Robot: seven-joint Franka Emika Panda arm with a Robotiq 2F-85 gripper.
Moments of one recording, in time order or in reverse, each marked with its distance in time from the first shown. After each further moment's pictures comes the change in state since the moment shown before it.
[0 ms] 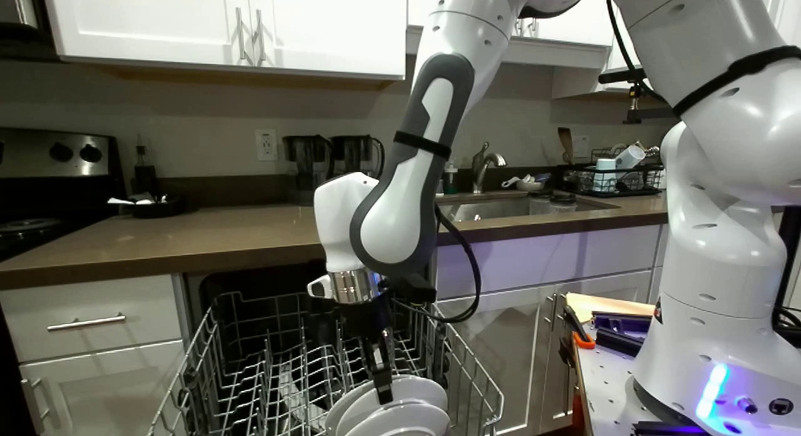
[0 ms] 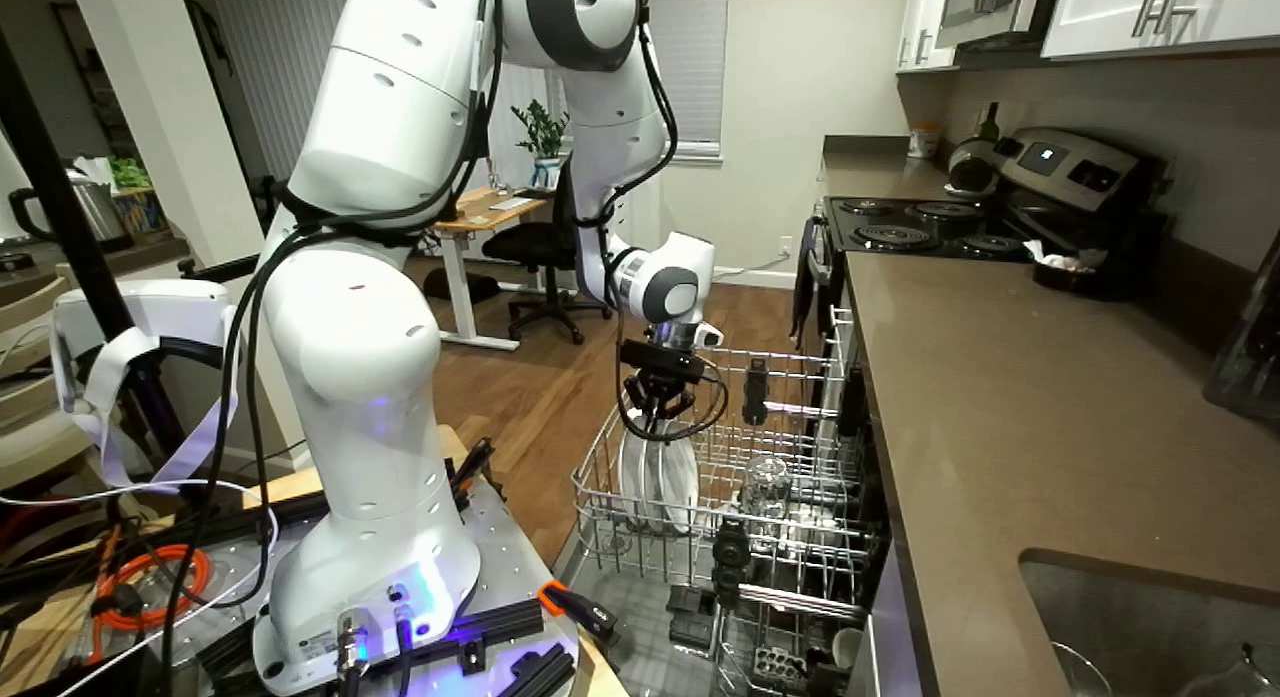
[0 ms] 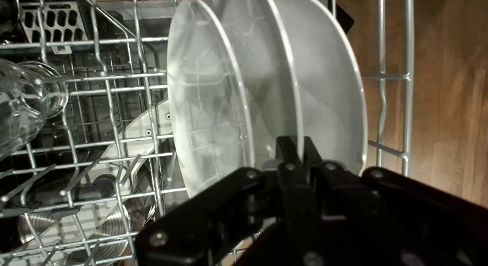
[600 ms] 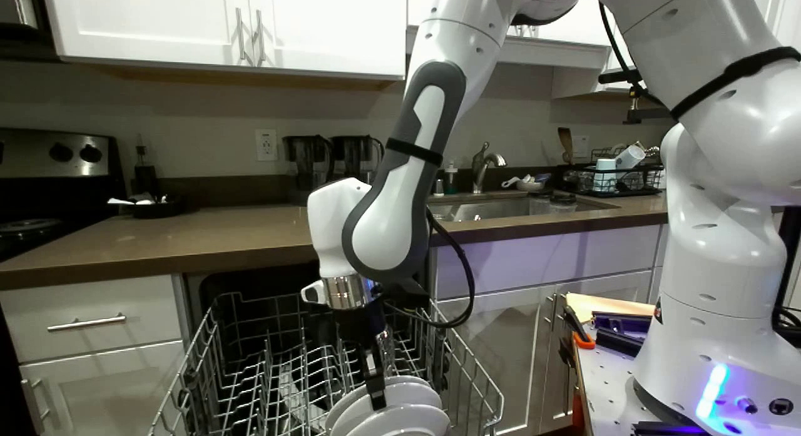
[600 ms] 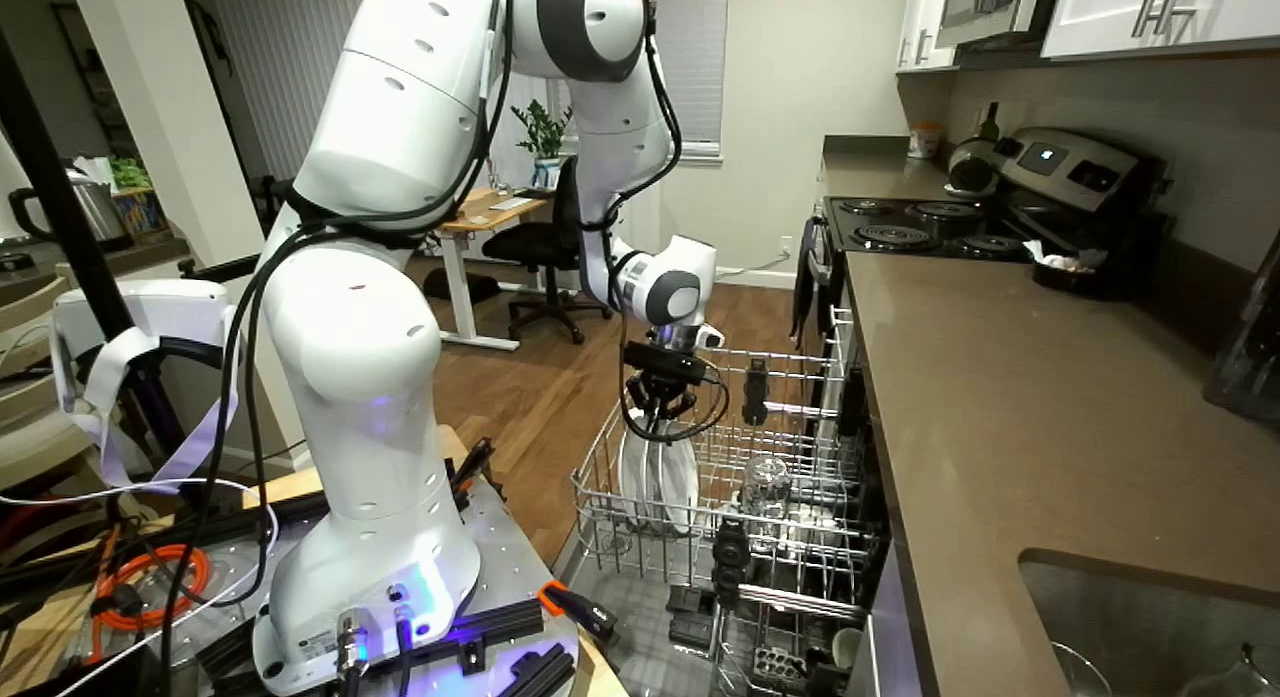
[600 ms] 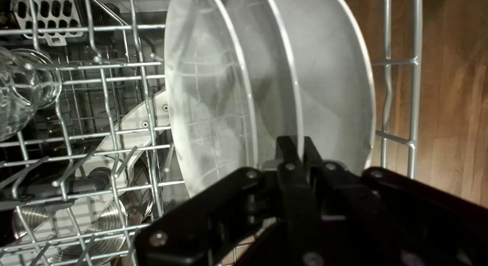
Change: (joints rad) arm 0.003 0.038 0.003 0.041 0.000 -0.001 0.003
